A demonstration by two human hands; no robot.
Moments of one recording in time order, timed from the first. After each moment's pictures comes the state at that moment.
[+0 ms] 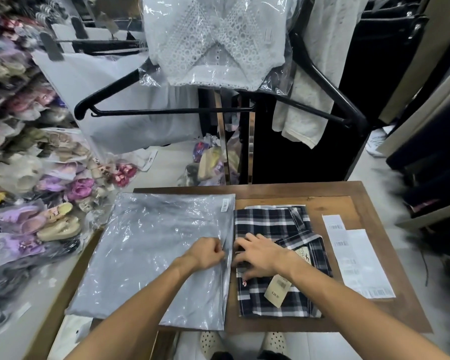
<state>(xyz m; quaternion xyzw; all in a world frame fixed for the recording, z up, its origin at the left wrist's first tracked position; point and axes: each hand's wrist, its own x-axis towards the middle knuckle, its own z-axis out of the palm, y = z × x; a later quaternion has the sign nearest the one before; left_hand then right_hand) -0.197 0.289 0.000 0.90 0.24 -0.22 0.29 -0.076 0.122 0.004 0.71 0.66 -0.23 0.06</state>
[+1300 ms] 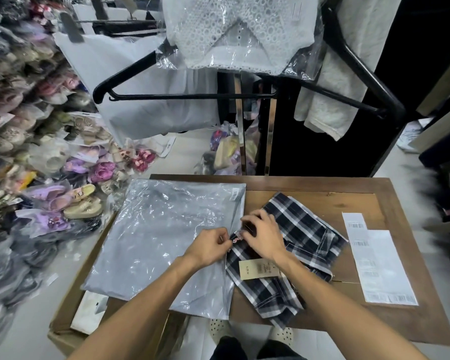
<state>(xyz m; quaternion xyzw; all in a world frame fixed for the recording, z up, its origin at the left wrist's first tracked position) -0.224 0.284 0.017 0.87 0.29 -0.09 0.40 -0.085 0.152 -0.042 0.87 0.38 -0.19 -0.25</state>
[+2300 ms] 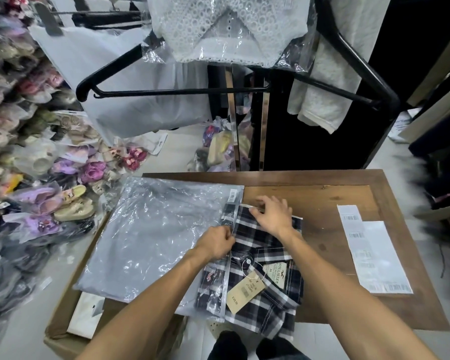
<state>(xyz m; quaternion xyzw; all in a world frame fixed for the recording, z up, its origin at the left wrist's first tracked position) -0.198 0.279 -0.010 0.88 0.28 -0.20 0.33 -0.040 0.158 -0.027 0.91 0.29 -0.22 -0.22</state>
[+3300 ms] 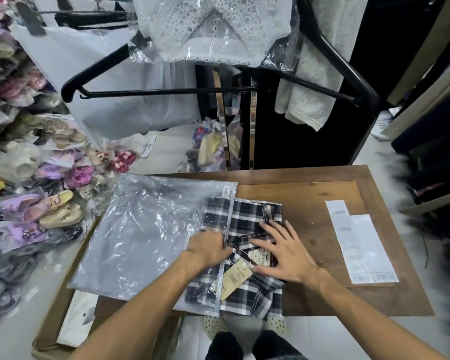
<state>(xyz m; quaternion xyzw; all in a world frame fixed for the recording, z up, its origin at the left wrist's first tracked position) -0.204 0.268 0.005 0.93 0.20 -0.26 0.16 -0.081 0.050 -0.066 0.83 0.54 -0.10 -0.09</state>
